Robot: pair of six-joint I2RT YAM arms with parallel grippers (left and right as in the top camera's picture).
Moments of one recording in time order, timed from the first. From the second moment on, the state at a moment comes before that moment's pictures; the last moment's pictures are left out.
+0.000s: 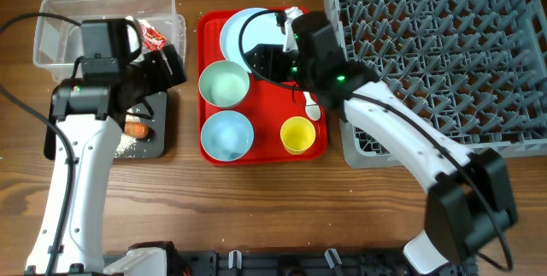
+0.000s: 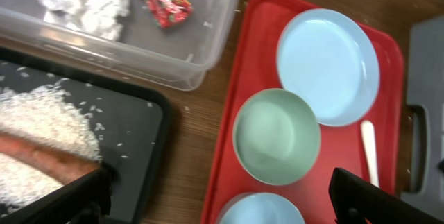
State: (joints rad) left arm 0.02 1.37 1.26 -0.83 0.07 -0.34; right arm 0.56 1.76 1.29 -0.20 -0.27 0.57
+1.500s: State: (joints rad) left arm 0.12 1.38 1.26 -0.86 0.03 -0.34; right arm 0.33 1.94 1.58 0.37 1.02 -0.56
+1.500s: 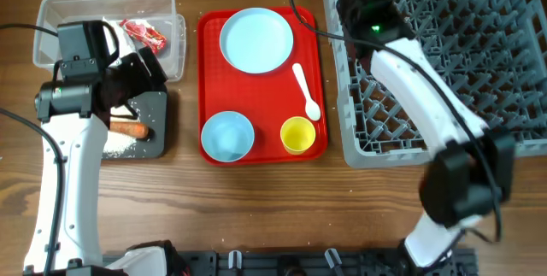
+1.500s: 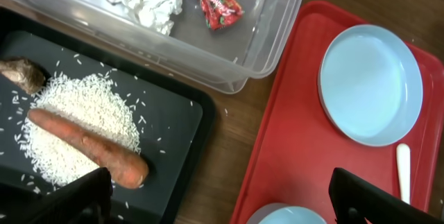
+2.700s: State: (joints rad) left arm 0.12 1.38 1.26 -0.86 0.03 -0.34; right arm 0.61 1.87 1.58 -0.62 0.46 -0.27
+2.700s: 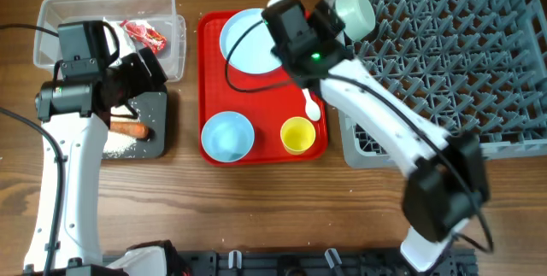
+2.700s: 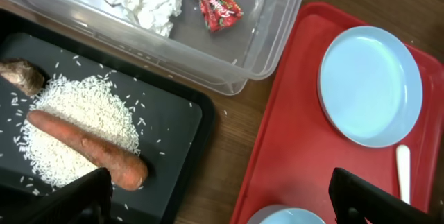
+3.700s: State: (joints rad) left arm 0.12 1.38 1.27 -0.86 0.03 -0.34; right arm 0.49 1.48 1.49 -0.71 0.38 0.56
